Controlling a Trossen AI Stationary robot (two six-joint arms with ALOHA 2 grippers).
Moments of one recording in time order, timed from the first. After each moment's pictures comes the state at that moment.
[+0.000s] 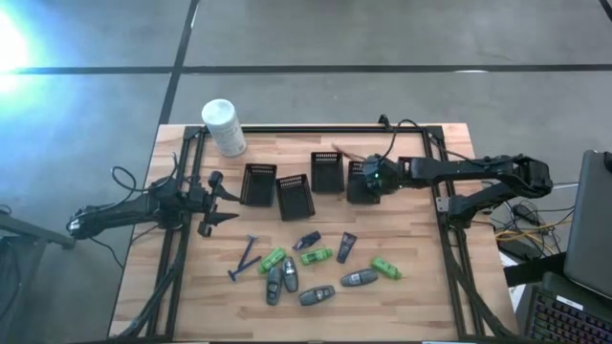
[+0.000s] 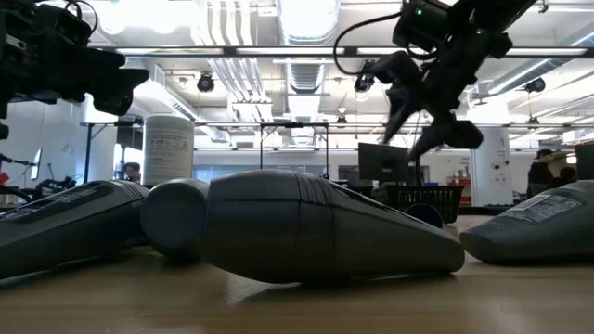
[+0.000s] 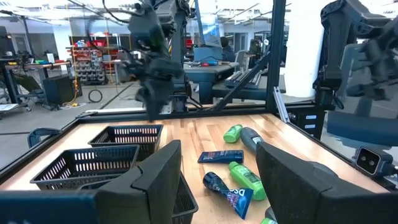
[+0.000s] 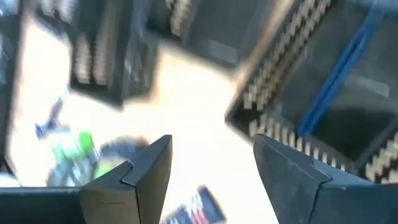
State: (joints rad) left arm 0.17 0.06 0.01 0.06 0.30 0.00; right arm -0.19 1.31 0.79 -0.43 -0.10 1.05
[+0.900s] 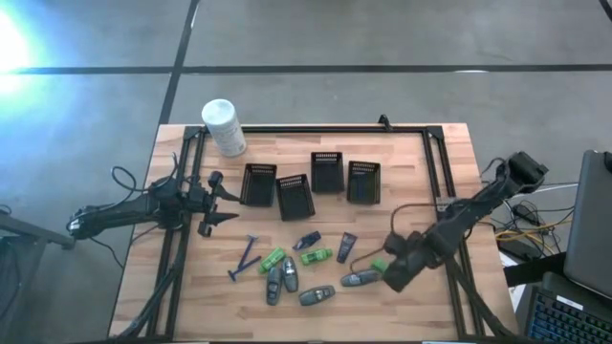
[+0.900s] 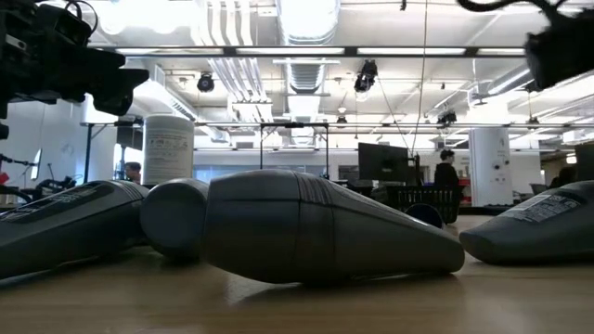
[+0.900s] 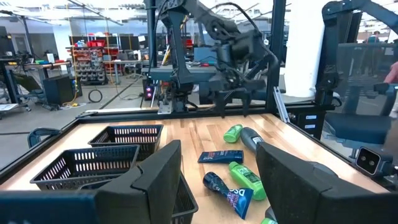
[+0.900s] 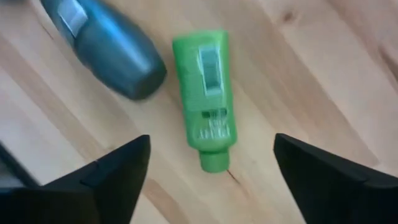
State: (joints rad) left arm 0.17 0.06 0.01 0.06 0.30 0.00; right arm 0.66 1.39 0.81 -0.75 0.05 1.40
